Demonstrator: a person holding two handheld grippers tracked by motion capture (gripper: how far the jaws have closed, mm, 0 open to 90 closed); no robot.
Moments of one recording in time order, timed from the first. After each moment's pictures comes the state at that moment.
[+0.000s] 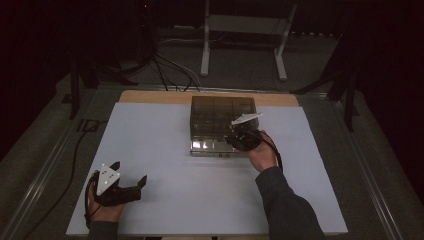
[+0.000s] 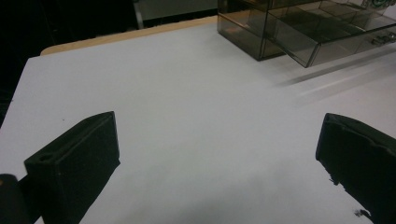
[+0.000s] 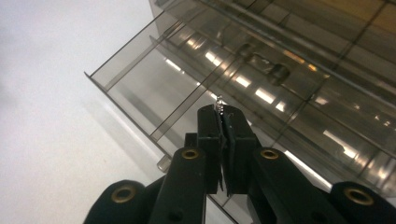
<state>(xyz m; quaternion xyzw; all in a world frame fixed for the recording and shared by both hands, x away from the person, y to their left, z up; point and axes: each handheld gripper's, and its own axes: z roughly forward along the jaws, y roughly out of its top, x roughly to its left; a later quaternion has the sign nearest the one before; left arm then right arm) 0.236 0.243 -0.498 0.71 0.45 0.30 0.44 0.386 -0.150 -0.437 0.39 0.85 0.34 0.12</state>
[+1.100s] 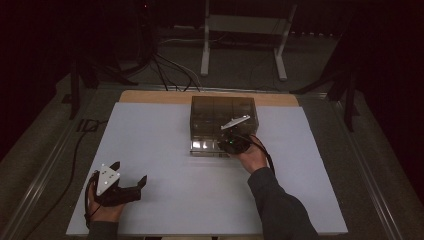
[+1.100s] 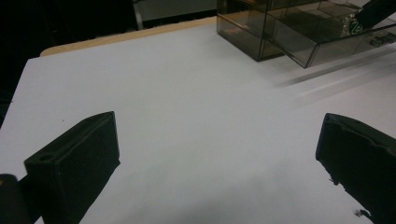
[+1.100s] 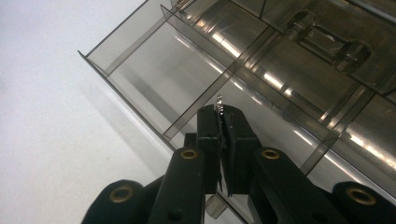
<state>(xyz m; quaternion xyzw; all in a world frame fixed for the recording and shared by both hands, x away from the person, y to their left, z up) 0.235 0.243 -0.498 0.72 0.45 0.30 0.44 0.393 -0.128 -0.461 0.38 0.87 0.31 0.10</state>
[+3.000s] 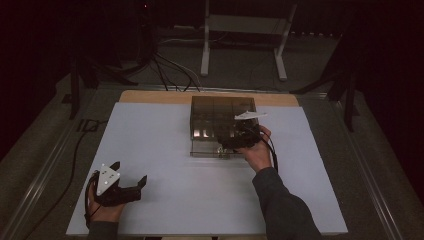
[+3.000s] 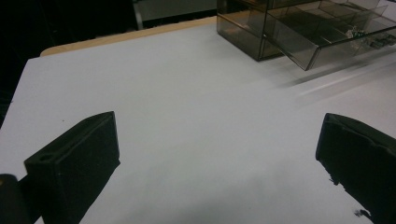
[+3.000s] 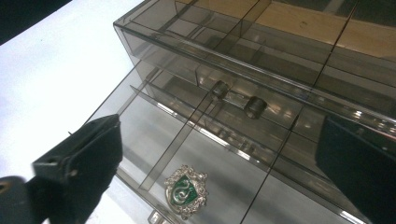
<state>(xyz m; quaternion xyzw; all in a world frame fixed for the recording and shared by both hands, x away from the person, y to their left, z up) 0.235 0.242 -0.498 0.72 0.45 0.30 0.44 0.395 -0.152 -0.444 0.44 0.79 0.40 0.14</state>
